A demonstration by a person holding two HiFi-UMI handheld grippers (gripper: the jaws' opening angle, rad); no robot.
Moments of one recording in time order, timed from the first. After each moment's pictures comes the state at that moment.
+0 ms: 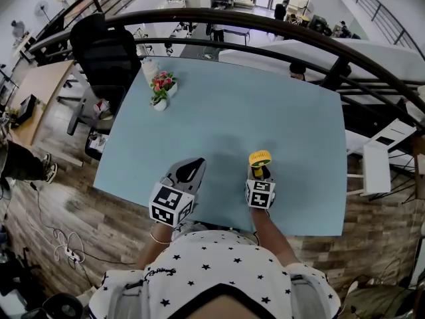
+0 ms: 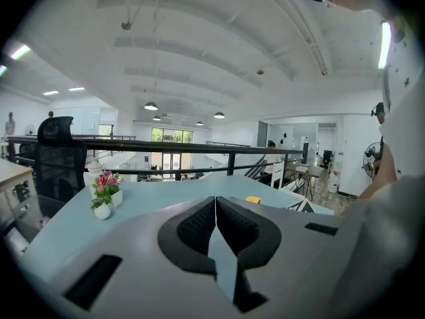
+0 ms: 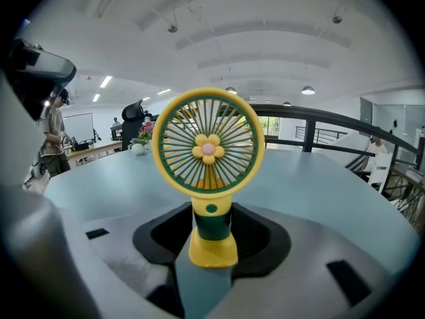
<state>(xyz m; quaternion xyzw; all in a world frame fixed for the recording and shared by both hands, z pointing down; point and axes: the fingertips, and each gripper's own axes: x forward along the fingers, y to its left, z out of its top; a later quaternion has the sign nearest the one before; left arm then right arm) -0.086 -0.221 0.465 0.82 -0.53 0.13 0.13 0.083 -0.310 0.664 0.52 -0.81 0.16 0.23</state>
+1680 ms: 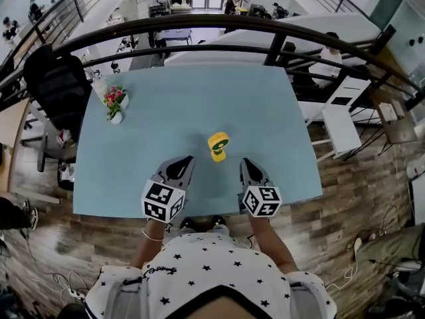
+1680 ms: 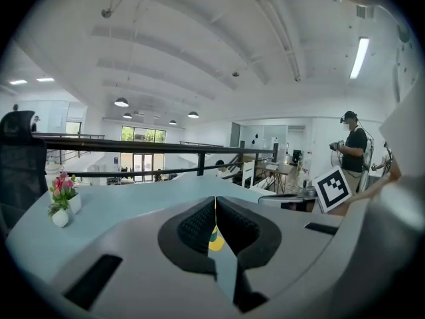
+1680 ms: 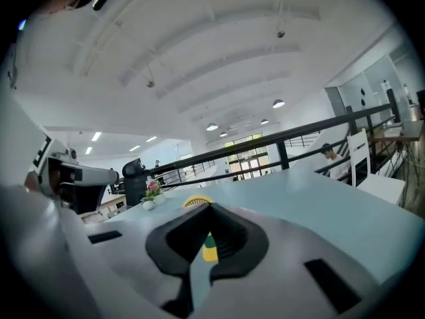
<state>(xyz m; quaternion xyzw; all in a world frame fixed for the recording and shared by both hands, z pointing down) -0.007 -0.210 0.468 0.89 -0.43 0.13 0.12 0.163 -0.227 0.536 0.56 -0.81 0.18 0.03</state>
